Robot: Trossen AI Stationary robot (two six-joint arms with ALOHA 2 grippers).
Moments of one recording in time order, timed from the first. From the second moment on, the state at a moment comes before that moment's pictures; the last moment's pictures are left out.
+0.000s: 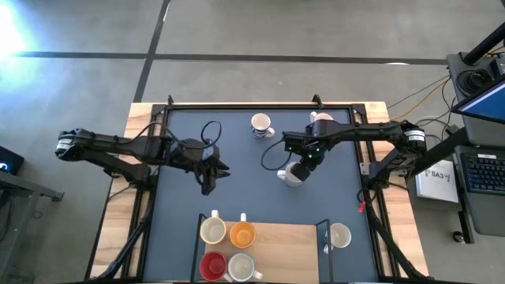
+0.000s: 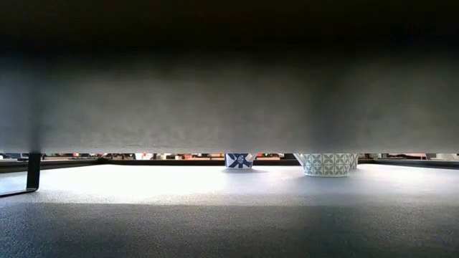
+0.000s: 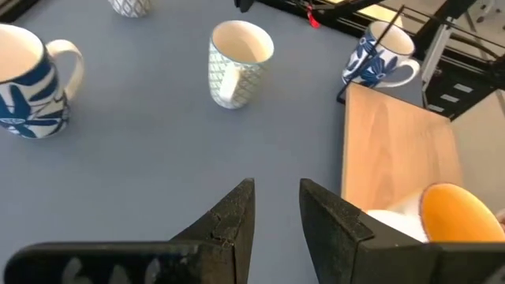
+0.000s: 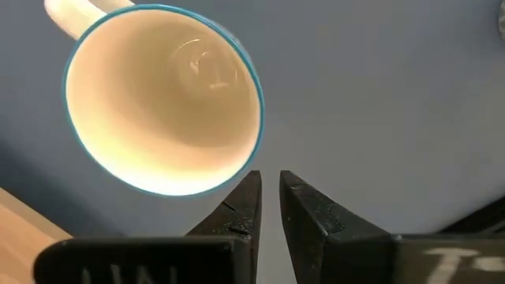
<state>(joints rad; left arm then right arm) -0.09 1.13 0.99 -0.49 -0.06 -0.37 -0.15 1.60 1.32 -1.29 -0.09 0.58</state>
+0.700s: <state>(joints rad) -0.05 0.83 0.99 -0.85 -0.20 -0.22 -0.13 1.60 1.31 -1.24 -0.08 1.05</state>
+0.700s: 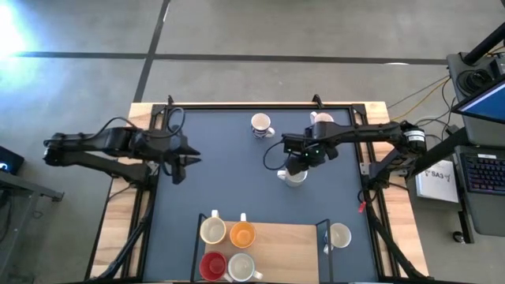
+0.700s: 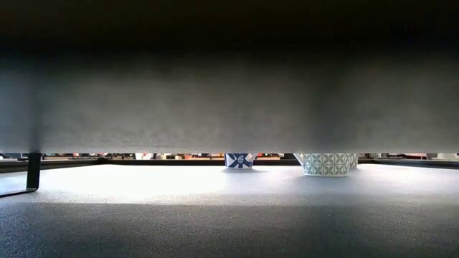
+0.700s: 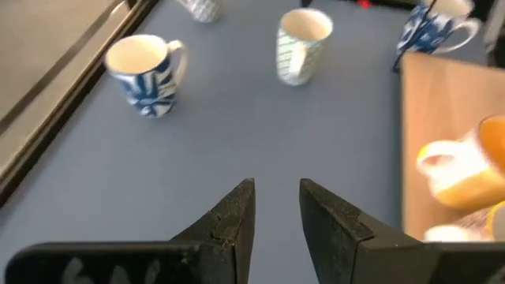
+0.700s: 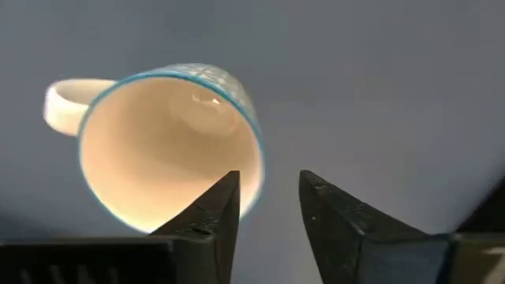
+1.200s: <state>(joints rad) -0.05 0.79 0.99 -0.88 -0.23 -0.20 -0.06 1.66 1.26 -1.14 0.00 1.15</state>
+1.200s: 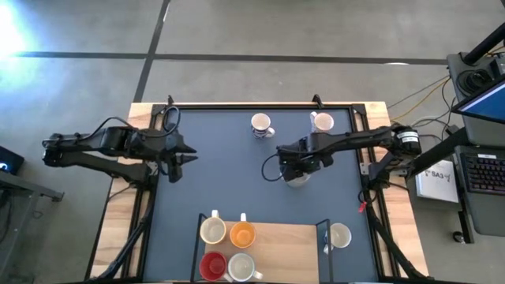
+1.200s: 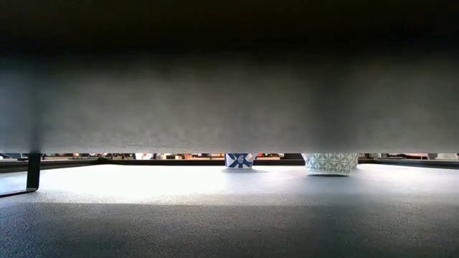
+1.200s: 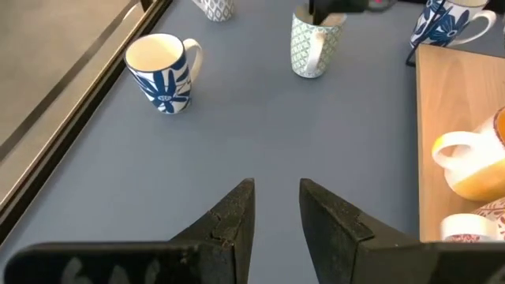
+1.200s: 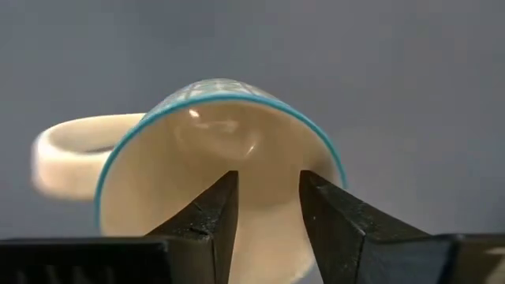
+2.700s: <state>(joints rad) -0.05 0.80 0.99 -0.89 -0.25 -0.19 0.06 1.65 1.20 -1.05 0.13 1.28</state>
